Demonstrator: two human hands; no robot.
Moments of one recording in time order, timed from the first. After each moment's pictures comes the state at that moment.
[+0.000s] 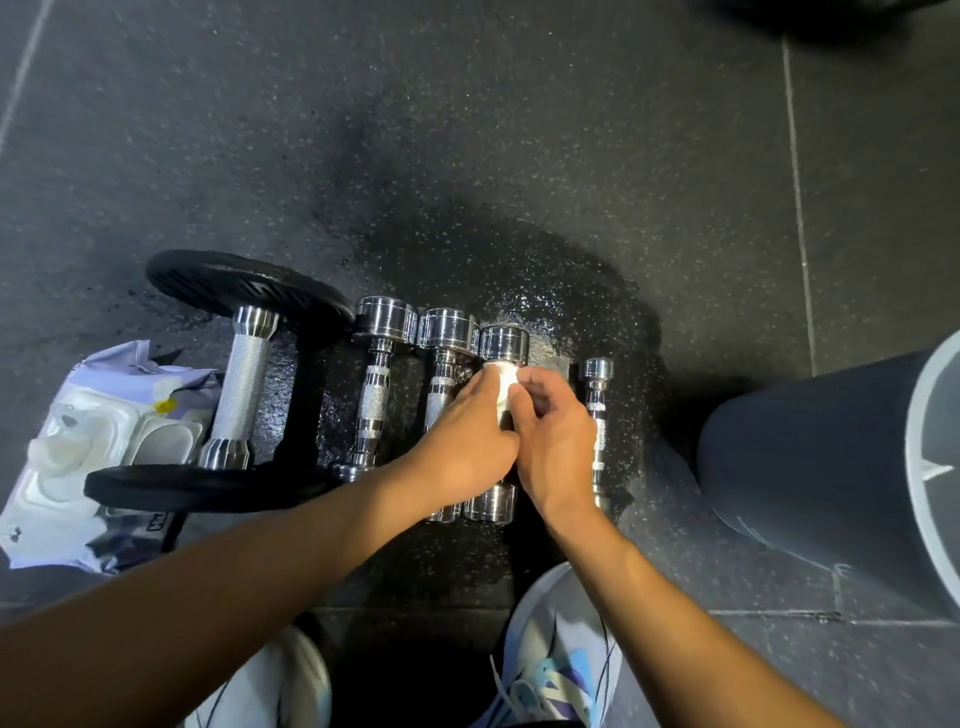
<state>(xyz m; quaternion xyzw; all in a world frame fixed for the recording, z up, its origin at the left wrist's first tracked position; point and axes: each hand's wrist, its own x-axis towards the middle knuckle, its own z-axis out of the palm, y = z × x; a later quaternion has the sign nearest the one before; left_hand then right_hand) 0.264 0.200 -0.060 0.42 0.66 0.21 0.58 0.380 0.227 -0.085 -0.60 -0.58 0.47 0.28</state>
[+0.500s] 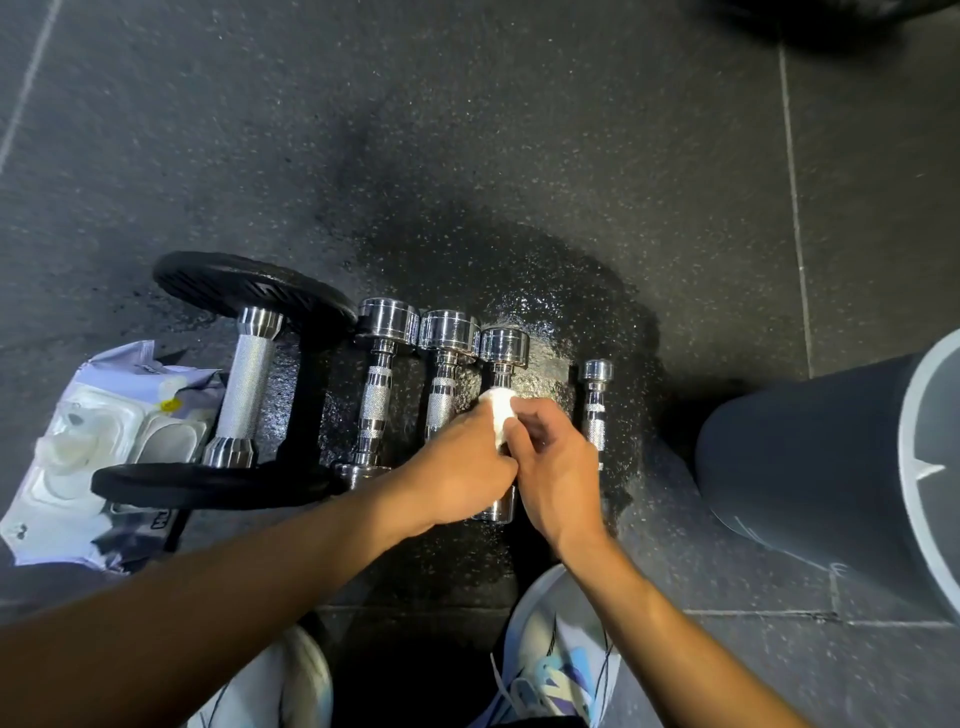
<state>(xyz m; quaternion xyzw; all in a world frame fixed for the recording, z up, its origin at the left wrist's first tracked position) 0.263 0.186 -0.048 0.41 0.66 0.14 0.61 0.401 0.207 -0.087 -0.59 -0.60 0.50 0.21</state>
